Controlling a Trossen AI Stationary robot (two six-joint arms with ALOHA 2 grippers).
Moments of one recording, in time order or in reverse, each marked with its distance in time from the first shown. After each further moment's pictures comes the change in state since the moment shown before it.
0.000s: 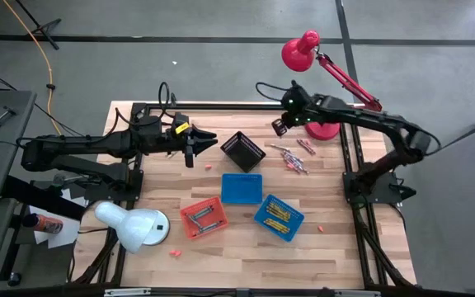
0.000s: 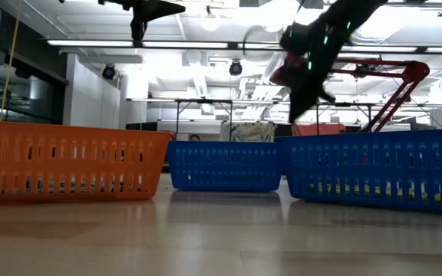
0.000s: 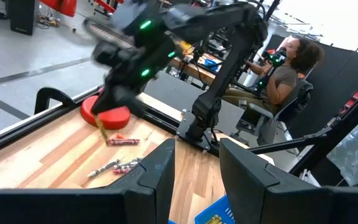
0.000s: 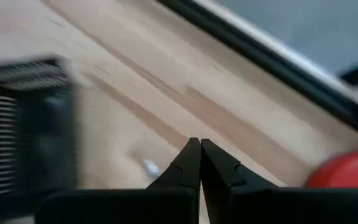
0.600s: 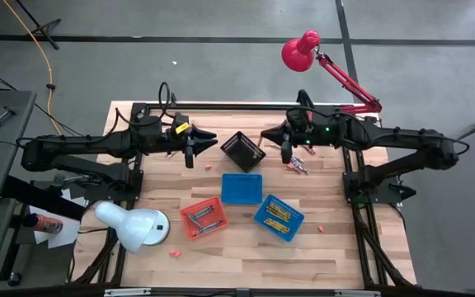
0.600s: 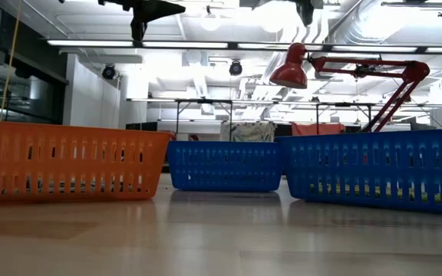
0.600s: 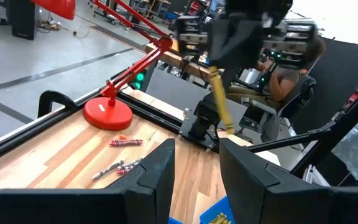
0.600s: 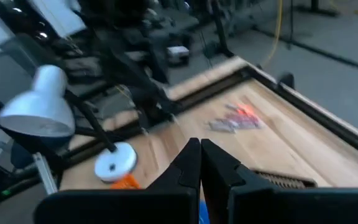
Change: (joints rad) left arm 0.000 0.000 0.000 -0.003 0.000 0.034; right arm 0.452 -0.315 0.008 0.395 -0.050 0.067
